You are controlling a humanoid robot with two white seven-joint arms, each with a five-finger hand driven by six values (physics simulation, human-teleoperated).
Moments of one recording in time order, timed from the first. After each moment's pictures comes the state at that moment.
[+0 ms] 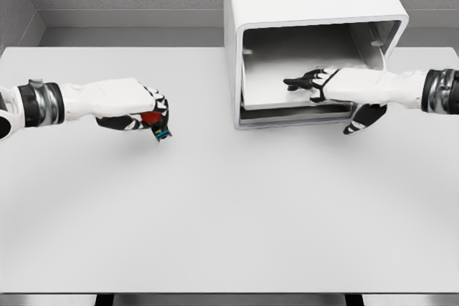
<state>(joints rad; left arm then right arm) -0.74 0.86 -0.77 -1.68 -0.24 -0.34 -0.61 -0.82 -0.93 0.84 -1.59 0.05 -0.44 0.60</state>
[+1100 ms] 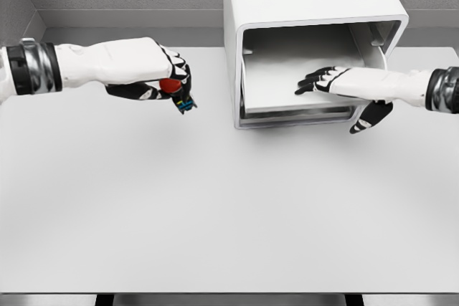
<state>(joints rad) -0.89 0.84 -0.77 -1.75 -0.11 -0.35 -0.61 -0.82 -0.94 0.85 -1.58 0.04 -0.31 0.61</state>
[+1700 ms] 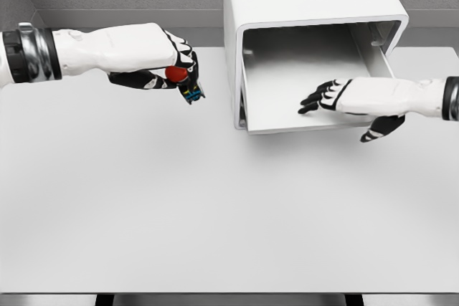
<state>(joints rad) -0.94 0.83 -0.77 -1.76 -0.07 -0.35 -0.61 -0.81 -1.03 0.85 -1.64 0.07 -0.51 0.61</state>
